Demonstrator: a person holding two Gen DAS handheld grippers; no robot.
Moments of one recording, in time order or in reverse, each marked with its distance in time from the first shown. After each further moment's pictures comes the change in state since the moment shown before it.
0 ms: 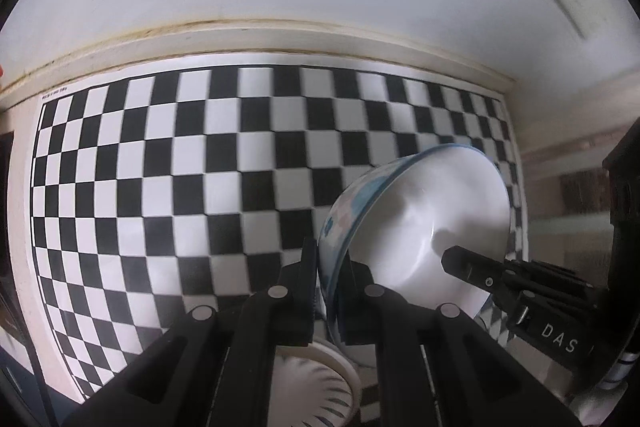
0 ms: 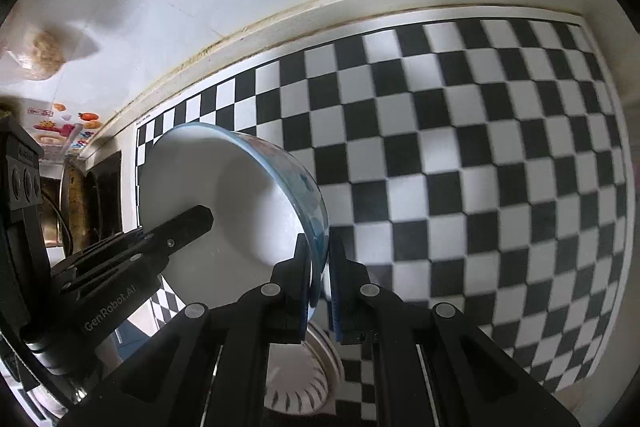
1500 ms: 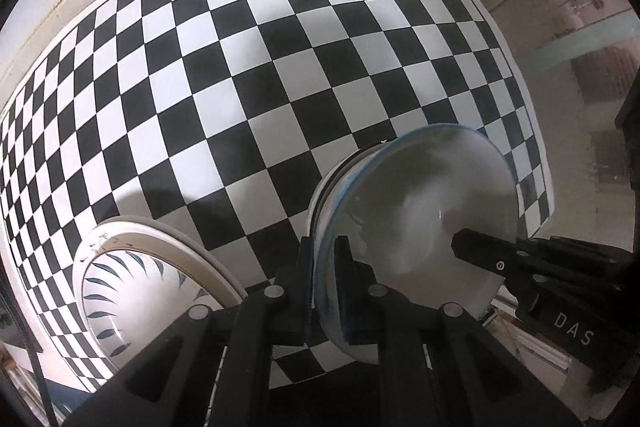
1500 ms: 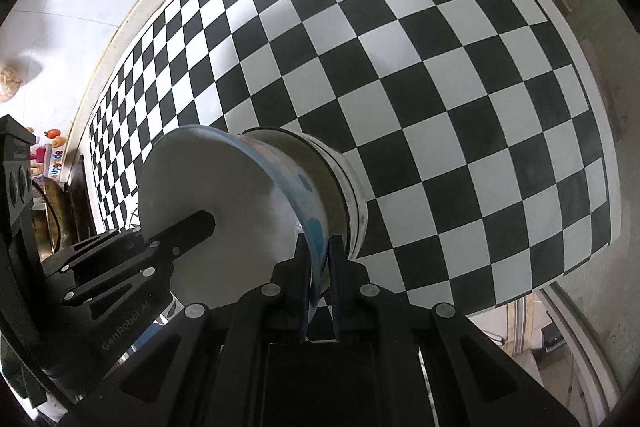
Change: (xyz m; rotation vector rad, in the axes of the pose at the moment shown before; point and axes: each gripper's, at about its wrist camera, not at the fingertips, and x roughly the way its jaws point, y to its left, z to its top) left arm 0.100 -0.140 -0.123 0.293 0.227 0.101; right arm -0.012 -0.181 -0.174 0.260 0.069 -0.005
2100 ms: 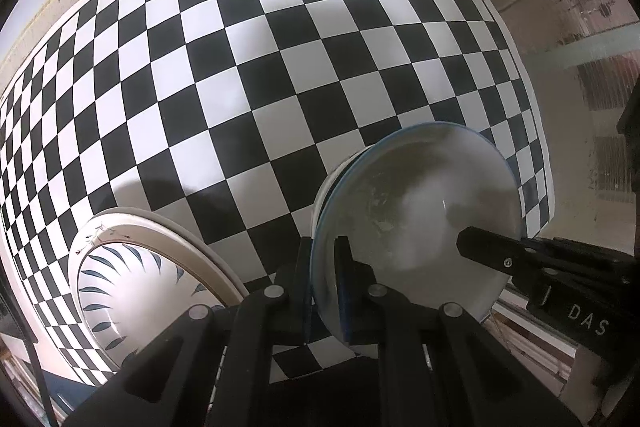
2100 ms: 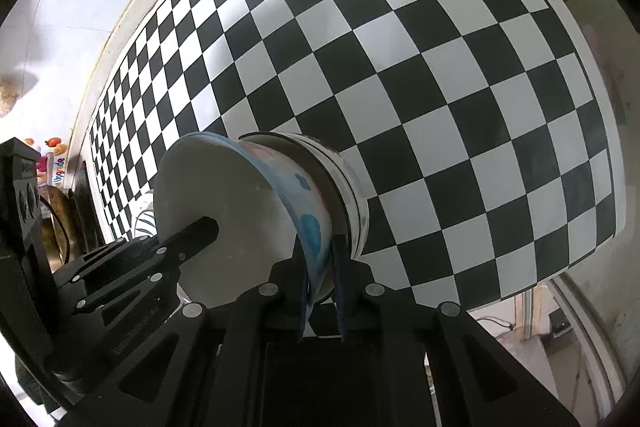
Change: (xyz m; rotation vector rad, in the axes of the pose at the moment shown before) left arm 0.006 0.007 0.001 -0.037 0.034 -0.021; right arm 0.000 -0.008 0.007 0.050 0.039 0.023
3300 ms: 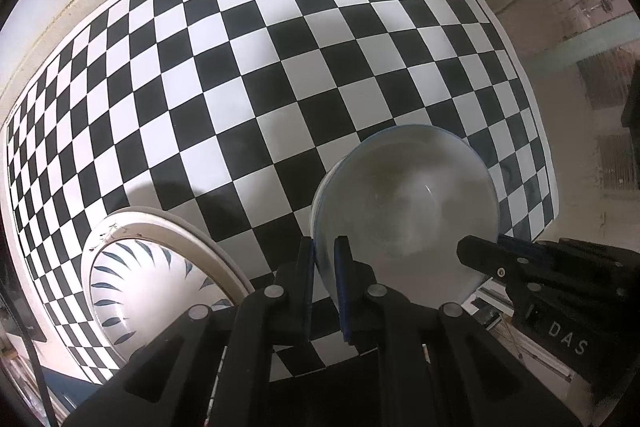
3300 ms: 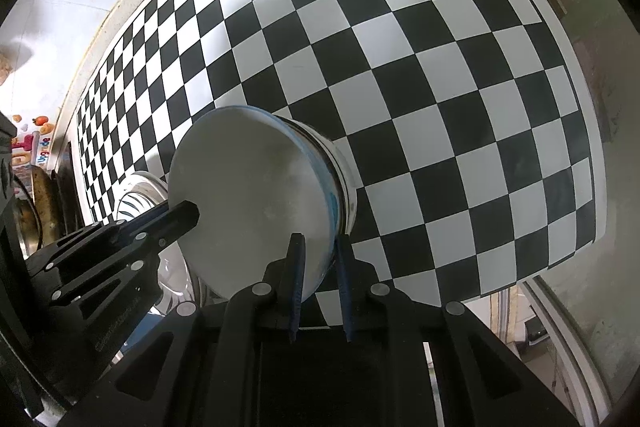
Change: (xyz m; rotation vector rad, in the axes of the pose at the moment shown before) left arm -0.014 -0.013 -0.009 0.022 -0.042 0.051; right arm -0.006 0.007 -0.011 -0.074 0.002 -0.084
